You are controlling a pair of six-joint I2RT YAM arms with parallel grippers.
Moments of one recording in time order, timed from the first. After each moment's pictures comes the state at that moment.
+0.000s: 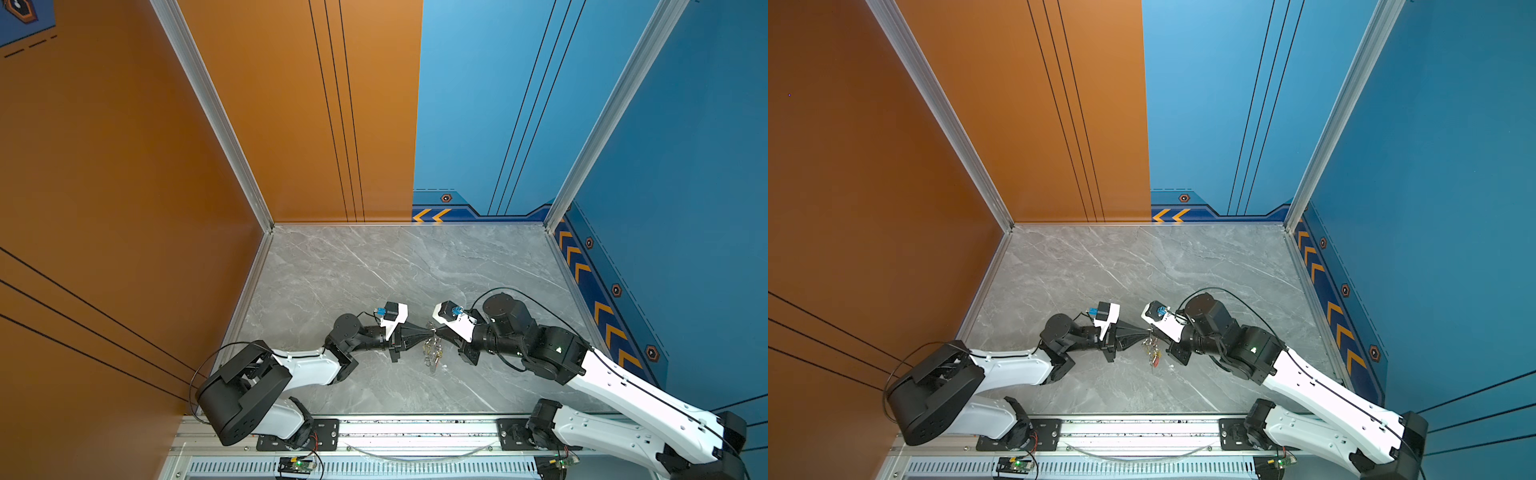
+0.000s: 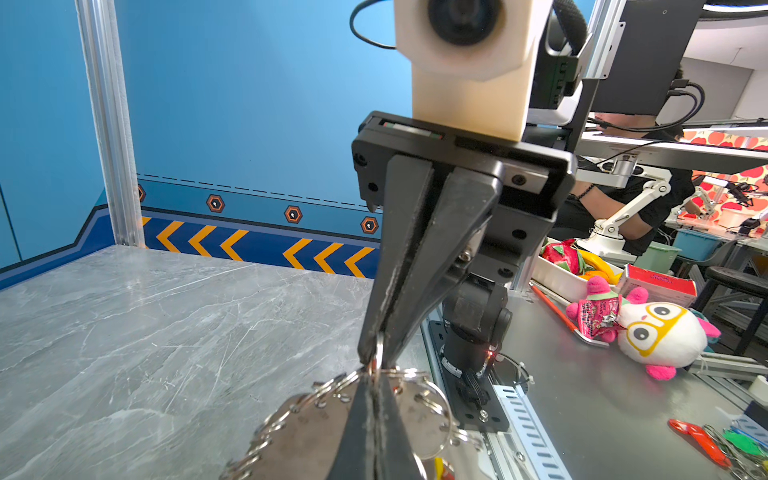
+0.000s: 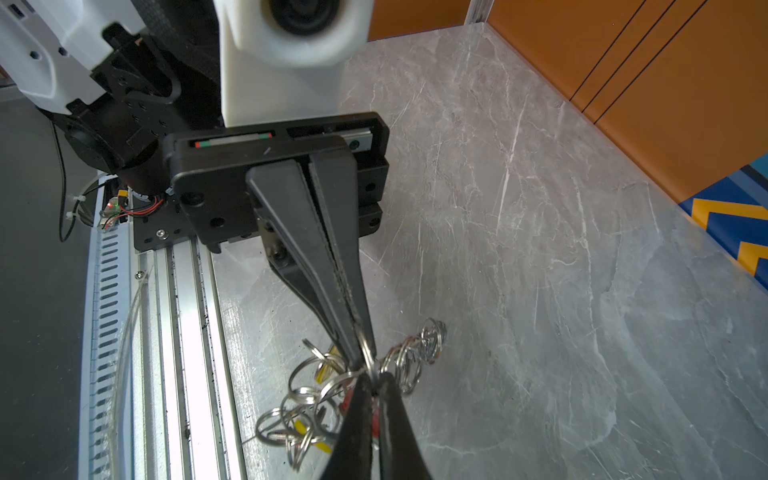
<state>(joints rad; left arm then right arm) -0.75 1.41 0.38 1.25 0.80 -0.28 0.90 0.93 0.92 -0.59 -0.18 -0.22</state>
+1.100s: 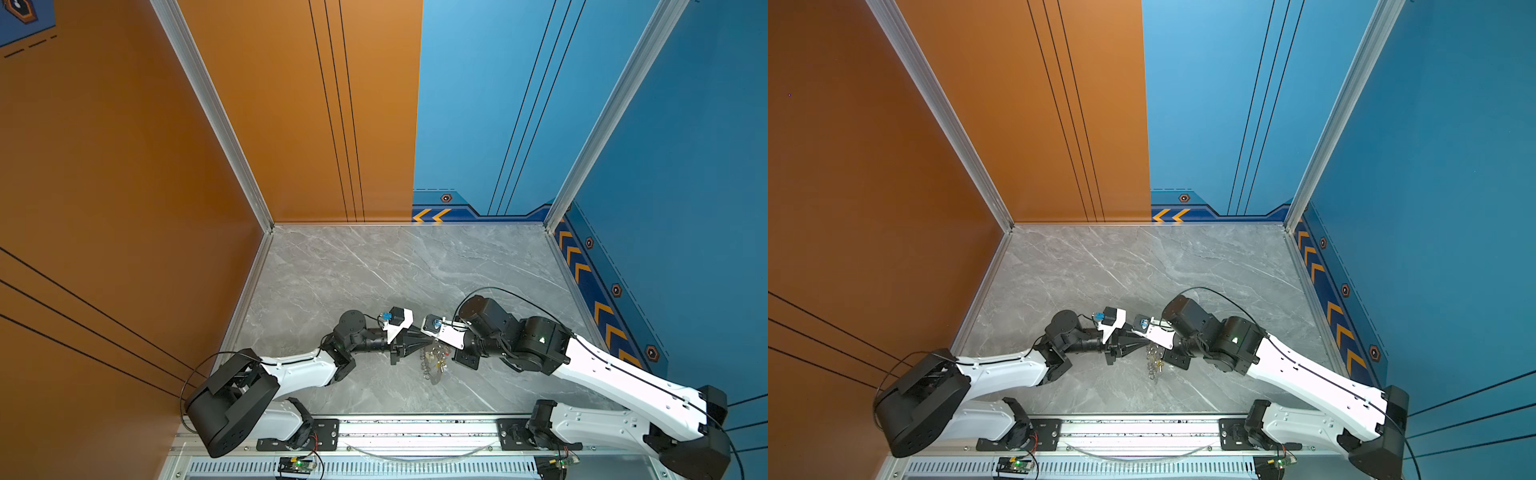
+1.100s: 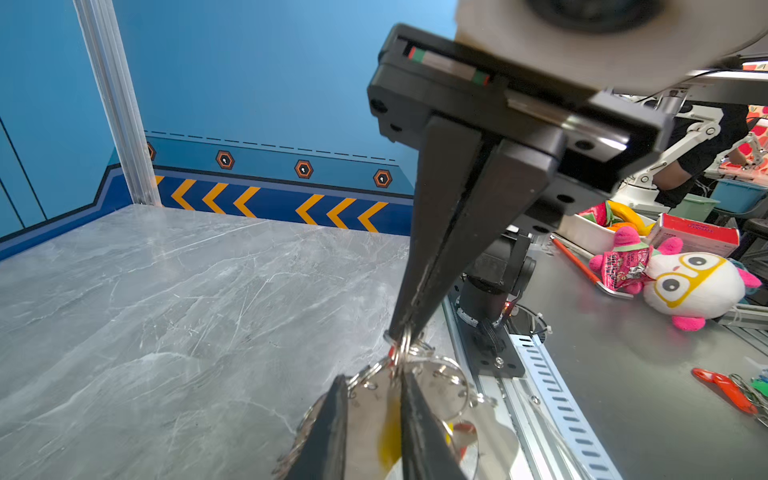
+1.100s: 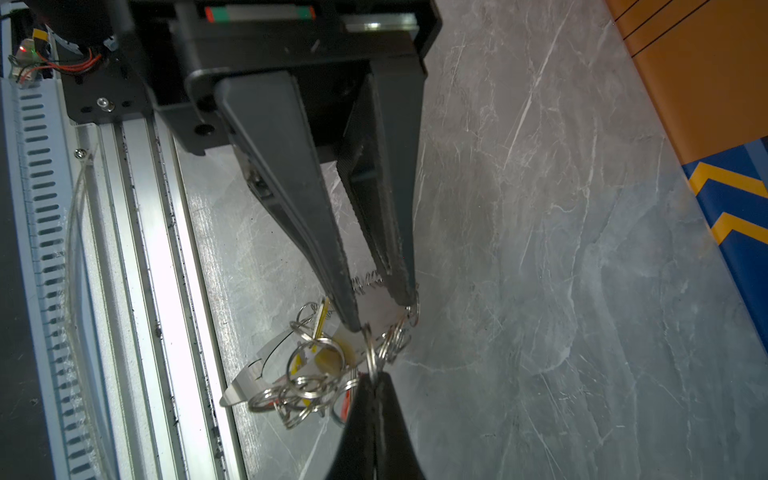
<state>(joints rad) -0.74 1.34 0.40 0.93 0.77 -0.09 1.00 1.10 1.10 -0.90 0.01 -0.34</state>
